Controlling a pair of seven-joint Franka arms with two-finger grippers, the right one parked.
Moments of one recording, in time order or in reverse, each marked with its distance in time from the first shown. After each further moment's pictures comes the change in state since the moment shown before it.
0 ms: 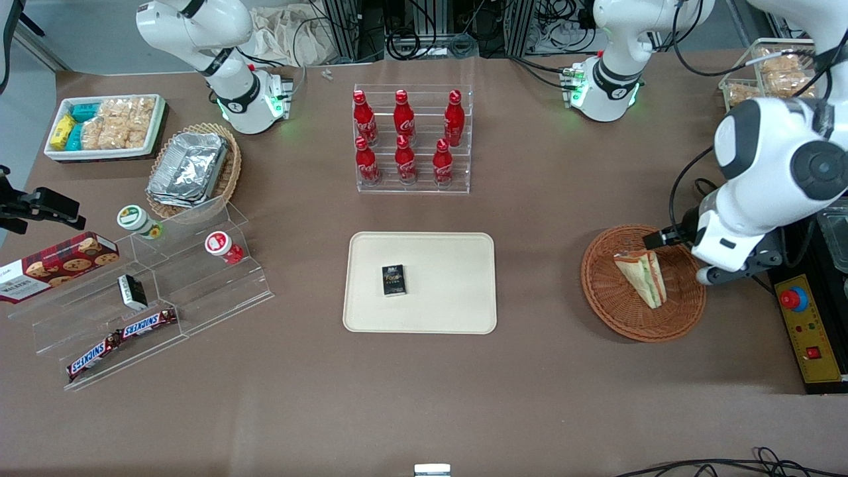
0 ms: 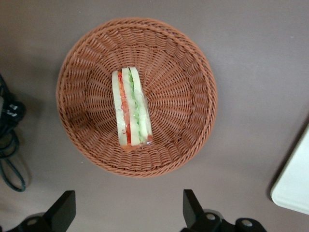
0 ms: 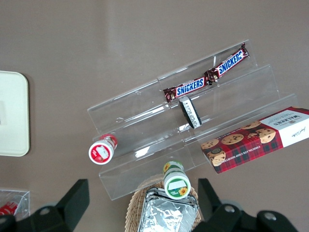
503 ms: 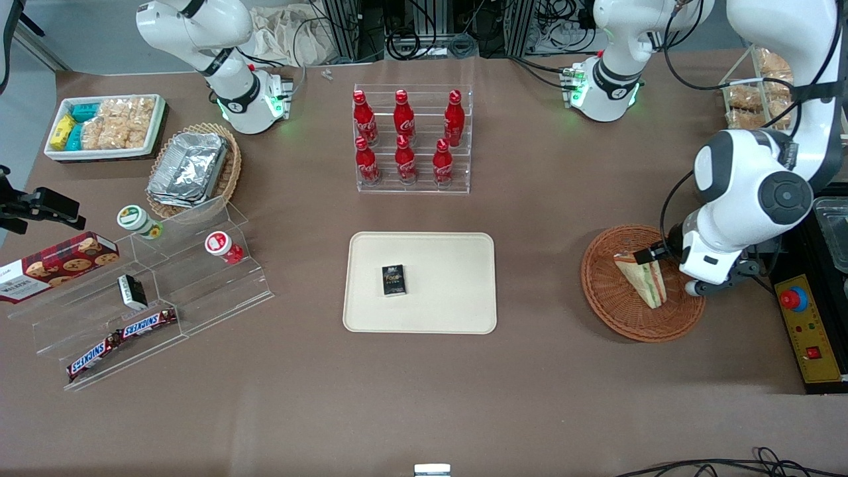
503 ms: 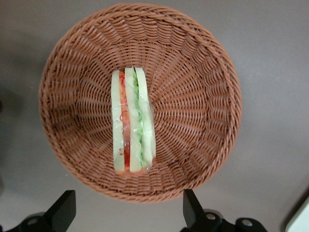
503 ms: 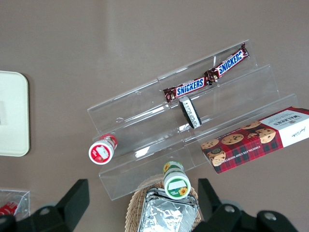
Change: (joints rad) arm 0.022 0.042 0.001 -0.136 0.000 0.205 -0.071
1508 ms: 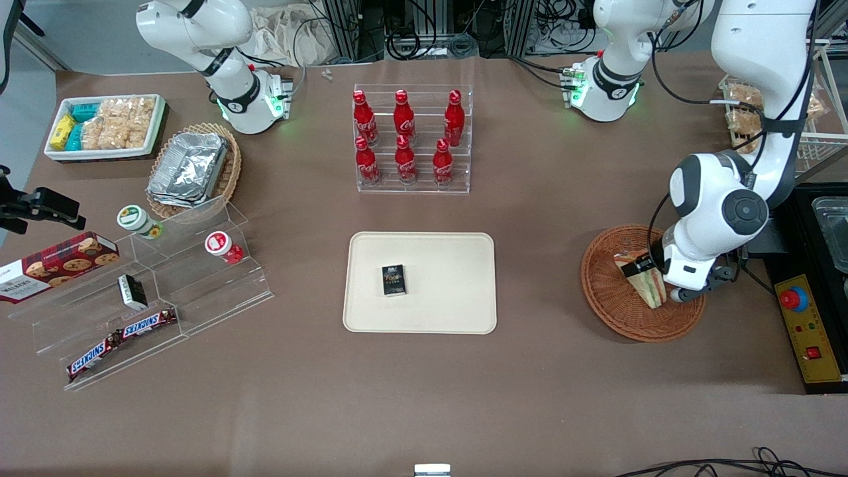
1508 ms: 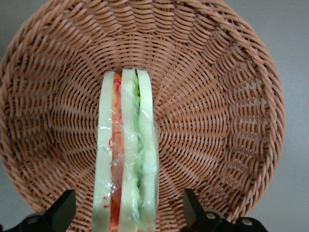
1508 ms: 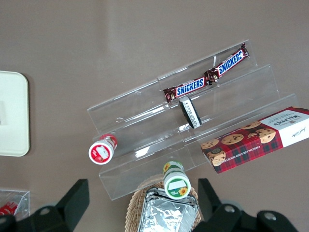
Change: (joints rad) arm 0.001 0.104 0.016 -0.100 0.000 0.250 -0.054
